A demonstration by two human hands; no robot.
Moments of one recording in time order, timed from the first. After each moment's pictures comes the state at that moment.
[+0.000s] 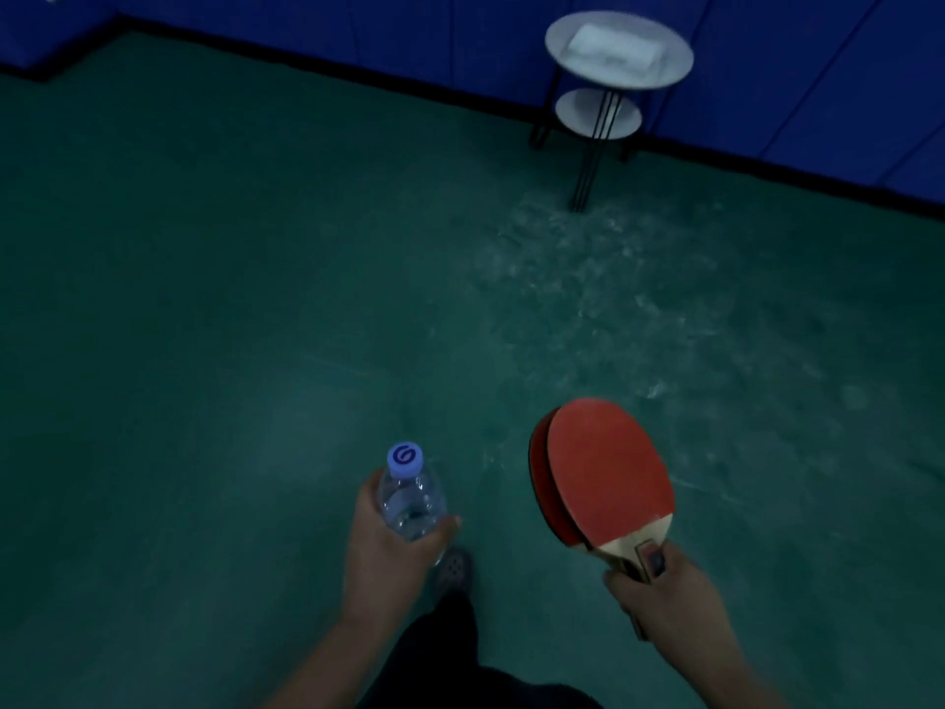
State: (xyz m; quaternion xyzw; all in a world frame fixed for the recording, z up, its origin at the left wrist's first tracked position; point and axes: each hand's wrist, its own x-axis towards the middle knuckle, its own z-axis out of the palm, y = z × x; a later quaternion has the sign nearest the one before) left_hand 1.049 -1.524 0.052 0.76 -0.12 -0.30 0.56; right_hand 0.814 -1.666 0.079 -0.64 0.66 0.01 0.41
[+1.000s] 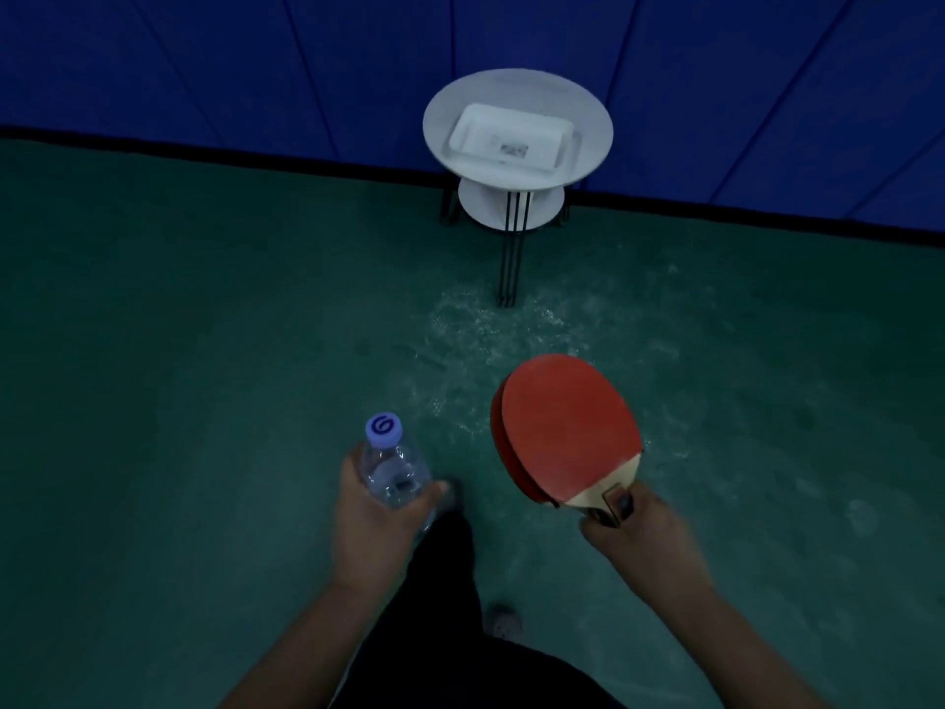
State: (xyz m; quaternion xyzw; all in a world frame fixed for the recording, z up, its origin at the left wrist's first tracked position) left_hand 1.282 -2.250 0.060 0.77 -0.18 -0.29 0.54; right_hand 1.041 -2.373 0.094 -0.67 0.65 0.02 0.36
